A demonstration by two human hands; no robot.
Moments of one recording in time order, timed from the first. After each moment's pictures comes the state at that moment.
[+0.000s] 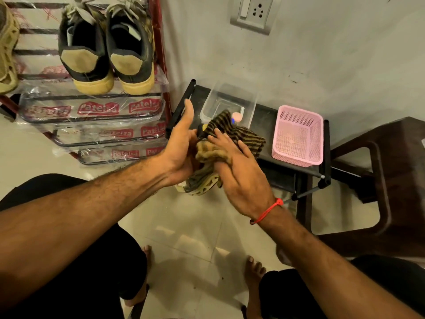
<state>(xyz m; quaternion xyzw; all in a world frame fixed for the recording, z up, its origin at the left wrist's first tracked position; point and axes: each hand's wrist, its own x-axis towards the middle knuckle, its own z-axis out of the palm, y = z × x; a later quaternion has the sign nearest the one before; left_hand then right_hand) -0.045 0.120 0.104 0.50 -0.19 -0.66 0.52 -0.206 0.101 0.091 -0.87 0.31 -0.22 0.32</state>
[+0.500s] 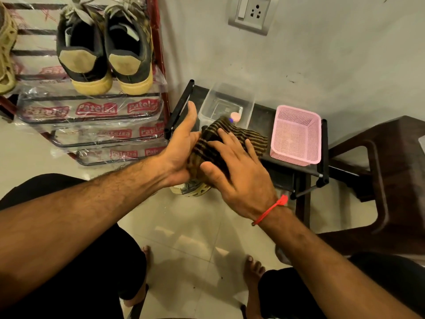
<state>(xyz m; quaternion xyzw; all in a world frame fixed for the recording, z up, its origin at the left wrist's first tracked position) -0.049 0.121 0.101 0.48 -0.21 -0.70 0.49 -0.215 0.103 0.098 -0.89 0.34 -0.18 0.24</state>
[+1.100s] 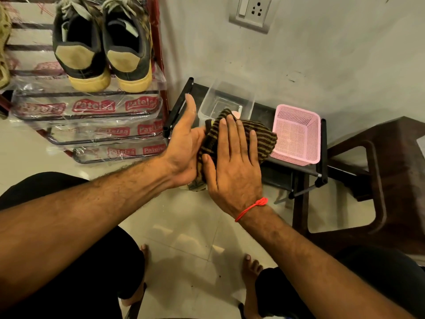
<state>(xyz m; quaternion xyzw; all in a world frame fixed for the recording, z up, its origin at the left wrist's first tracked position) -0.060 0.123 0.111 0.42 -0.23 -0.71 0.52 -0.188 0.102 0.067 -0.88 0.42 -0.20 -0.04</state>
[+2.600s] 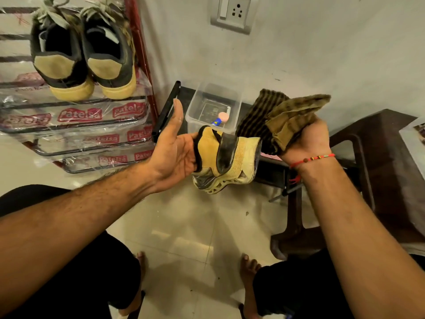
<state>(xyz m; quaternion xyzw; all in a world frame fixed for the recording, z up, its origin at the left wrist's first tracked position) -0.049 0.120 0.097 0.41 -0.28 -0.73 0.48 -0.272 -0.016 0.124 -0.19 0.40 -0.45 0.78</state>
